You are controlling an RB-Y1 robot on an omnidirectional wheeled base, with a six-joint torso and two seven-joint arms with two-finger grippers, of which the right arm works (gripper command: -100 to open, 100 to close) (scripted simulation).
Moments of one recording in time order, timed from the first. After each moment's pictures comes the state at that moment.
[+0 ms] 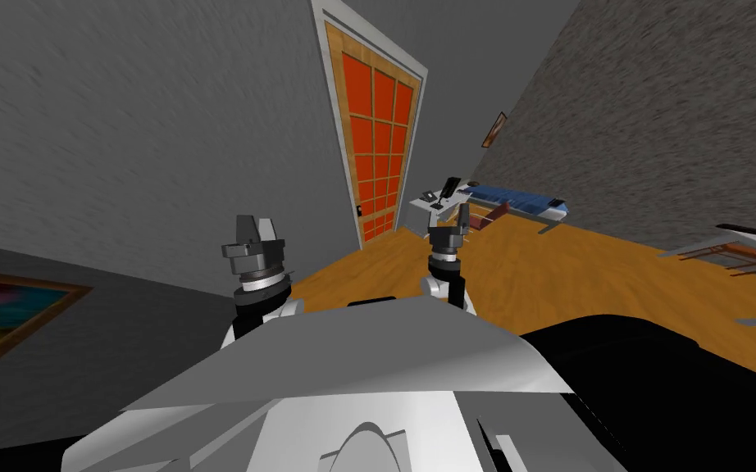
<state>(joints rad) 0.47 -0.08 0.01 -2.28 -0.12 -0.62 -0.11</state>
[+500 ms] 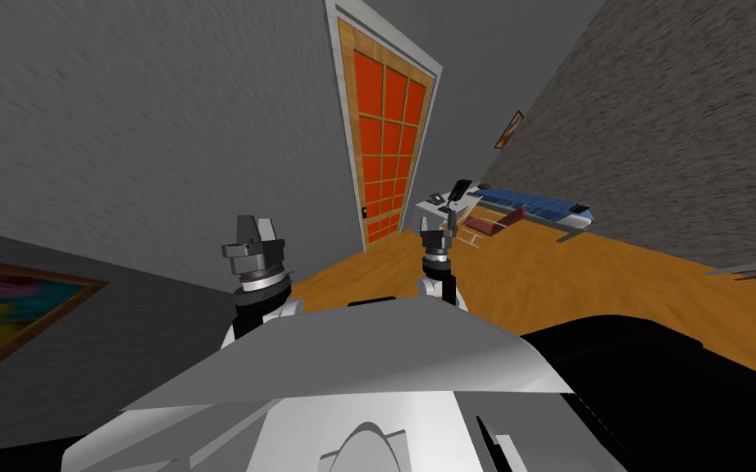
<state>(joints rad) 0.44 -0.11 0.06 -2.18 -0.18 -0.64 -0.20</state>
